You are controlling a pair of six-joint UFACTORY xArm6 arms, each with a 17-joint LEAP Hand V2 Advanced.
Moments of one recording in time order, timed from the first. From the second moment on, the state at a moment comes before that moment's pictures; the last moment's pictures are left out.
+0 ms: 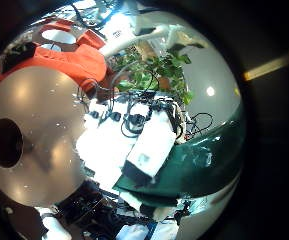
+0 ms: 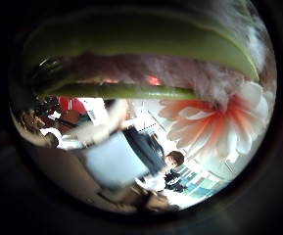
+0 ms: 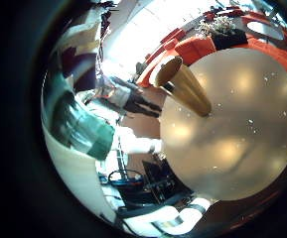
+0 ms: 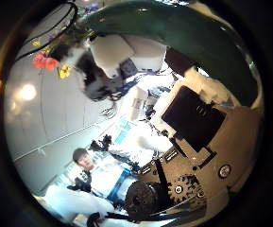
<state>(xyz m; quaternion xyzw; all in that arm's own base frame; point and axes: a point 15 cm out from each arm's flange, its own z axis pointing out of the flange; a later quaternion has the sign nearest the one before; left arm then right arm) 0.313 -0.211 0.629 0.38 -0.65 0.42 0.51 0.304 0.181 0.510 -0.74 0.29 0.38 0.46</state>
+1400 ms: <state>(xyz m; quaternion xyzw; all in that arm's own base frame) 0.295 -0.162 0.710 0.38 -0.66 0.57 0.29 0.382 0.156 0.456 -0.62 0.53 0.30 0.49</state>
